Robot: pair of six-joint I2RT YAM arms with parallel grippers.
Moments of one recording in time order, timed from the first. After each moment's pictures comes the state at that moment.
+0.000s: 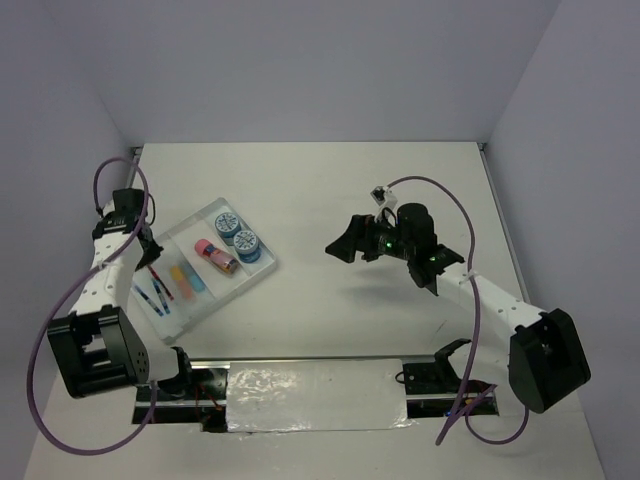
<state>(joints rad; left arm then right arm) 0.21 1.26 1.02 -0.75 -0.36 -0.46 0.46 1.18 0.67 0.16 -0.51 0.57</state>
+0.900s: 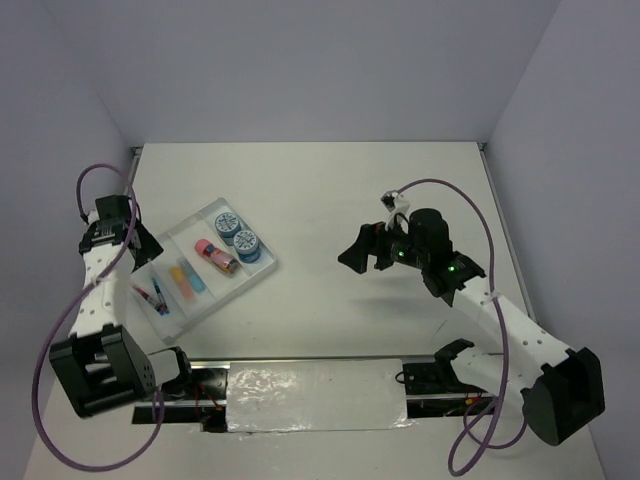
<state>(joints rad) 0.34 1.24 0.96 -0.79 -0.37 -0.40 0.46 1.00 0.69 -0.12 -0.44 0.41</state>
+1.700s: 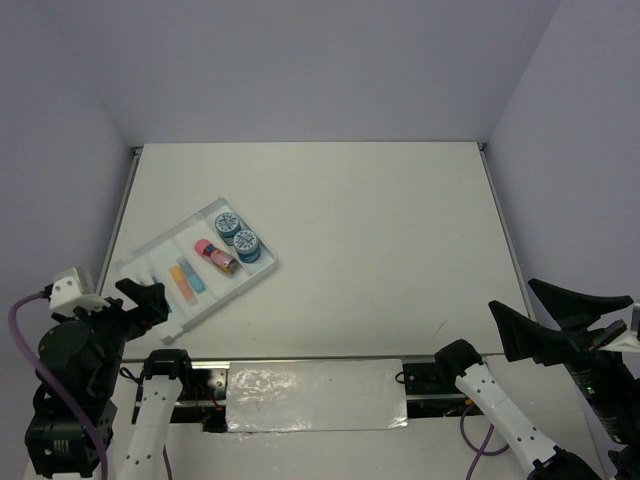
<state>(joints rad) 0.06 0.25 1.19 -1.15 -0.12 -0.39 0.46 0.29 1.51 -0.99 0.02 0.25</state>
